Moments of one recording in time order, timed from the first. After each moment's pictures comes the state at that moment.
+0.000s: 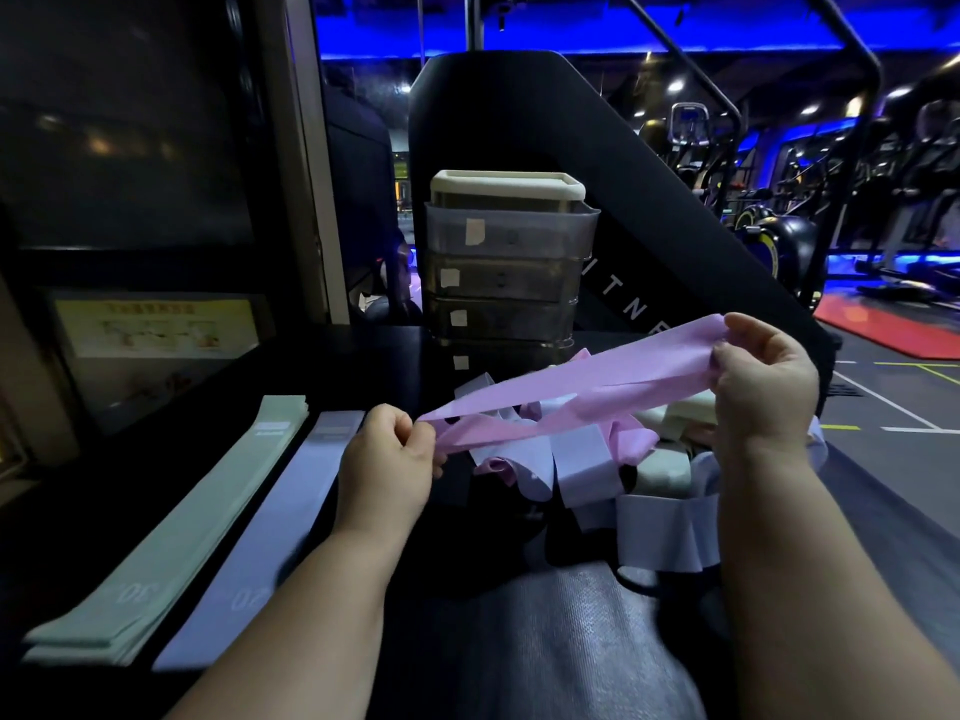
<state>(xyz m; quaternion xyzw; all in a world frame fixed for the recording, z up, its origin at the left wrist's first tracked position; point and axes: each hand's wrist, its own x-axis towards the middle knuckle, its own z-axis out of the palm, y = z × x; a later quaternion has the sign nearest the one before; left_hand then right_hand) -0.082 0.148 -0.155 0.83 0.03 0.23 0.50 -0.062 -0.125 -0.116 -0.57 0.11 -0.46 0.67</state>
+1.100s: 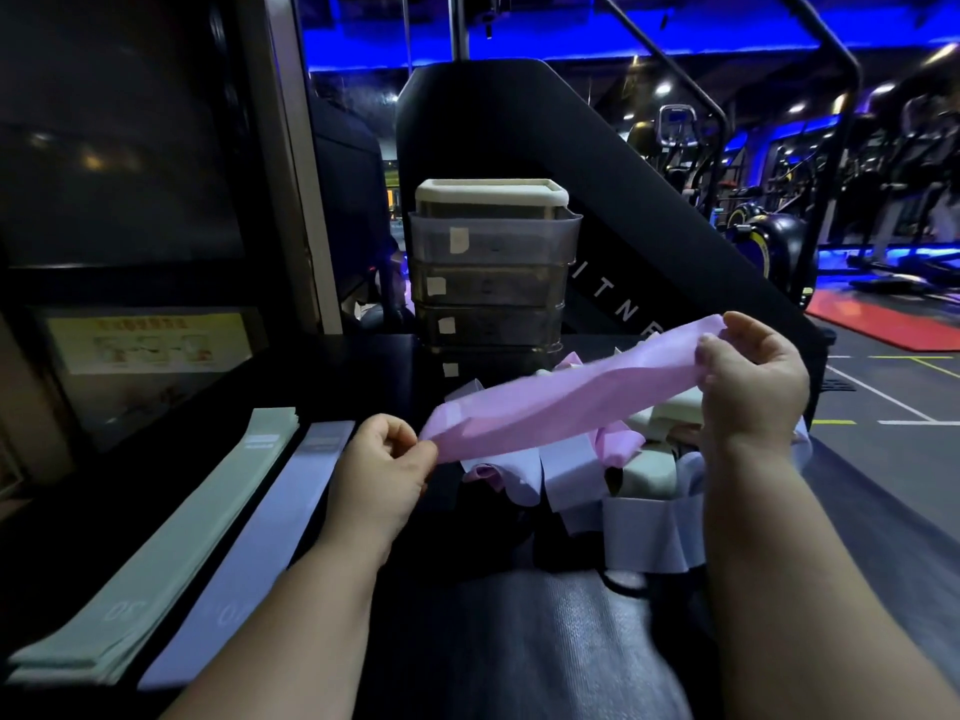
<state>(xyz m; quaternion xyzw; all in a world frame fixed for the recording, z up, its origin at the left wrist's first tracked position) -0.089 0.145 -0.151 0.79 0.03 0.16 0.59 -0.070 -0.125 -0.111 -0.54 0.13 -0.48 0.68</state>
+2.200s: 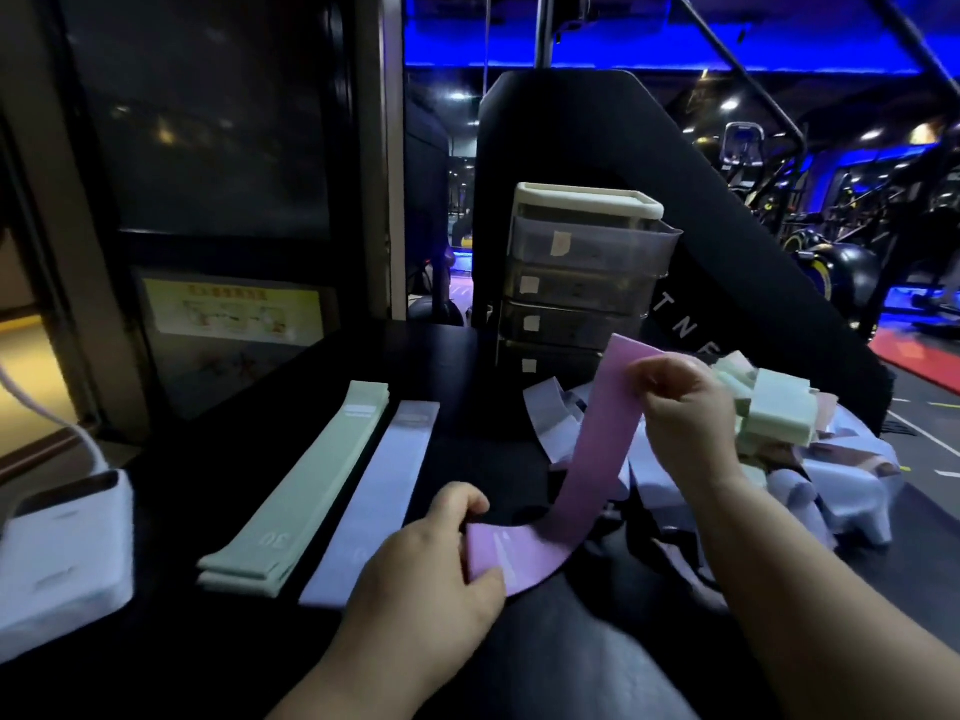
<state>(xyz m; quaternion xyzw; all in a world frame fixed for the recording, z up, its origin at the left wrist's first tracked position) -0.194 0.206 -0.161 0.94 -0.08 0.10 0.33 -0.062 -0.026 -0.131 -0.77 -0.07 -0.41 0.49</state>
